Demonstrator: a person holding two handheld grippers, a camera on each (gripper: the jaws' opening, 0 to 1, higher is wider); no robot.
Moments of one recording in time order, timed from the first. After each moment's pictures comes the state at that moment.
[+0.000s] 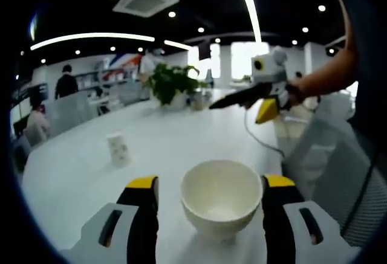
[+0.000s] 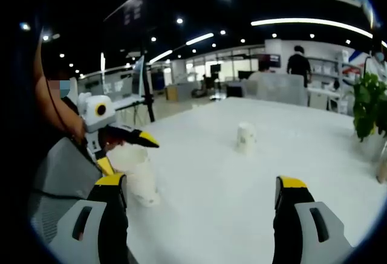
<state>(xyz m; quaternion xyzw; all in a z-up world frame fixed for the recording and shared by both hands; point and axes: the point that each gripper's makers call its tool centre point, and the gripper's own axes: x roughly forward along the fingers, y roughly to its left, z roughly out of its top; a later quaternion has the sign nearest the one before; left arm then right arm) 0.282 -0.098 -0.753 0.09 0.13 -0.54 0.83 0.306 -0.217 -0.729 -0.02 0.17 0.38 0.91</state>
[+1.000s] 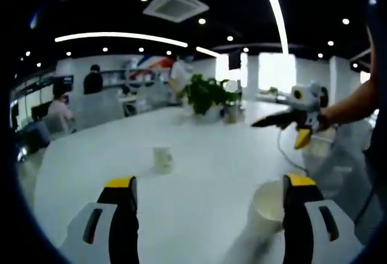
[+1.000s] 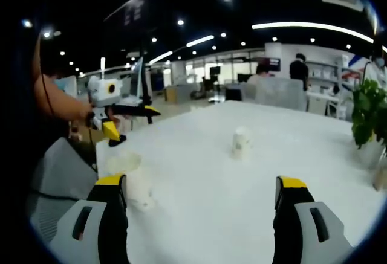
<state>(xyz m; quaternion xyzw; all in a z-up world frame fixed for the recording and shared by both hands) 0.352 -0.031 -0.701 0.05 0.12 -0.46 0.88 0.319 -0.222 -0.719 -0.03 0.15 0.38 0.91</state>
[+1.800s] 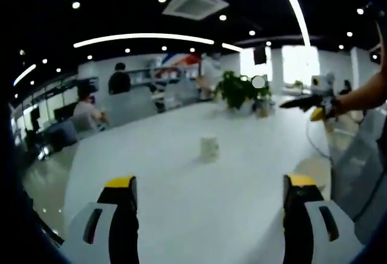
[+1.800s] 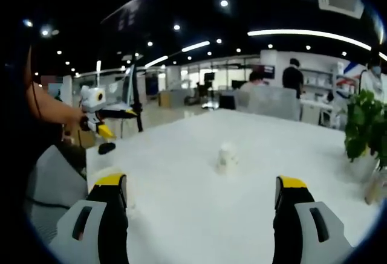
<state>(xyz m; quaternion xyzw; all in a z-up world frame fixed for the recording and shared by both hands) 0.373 0.056 -0.696 0.08 0.12 -0.37 0.92 0.355 -0.235 -0.690 -0.05 0.13 0.36 0.92</state>
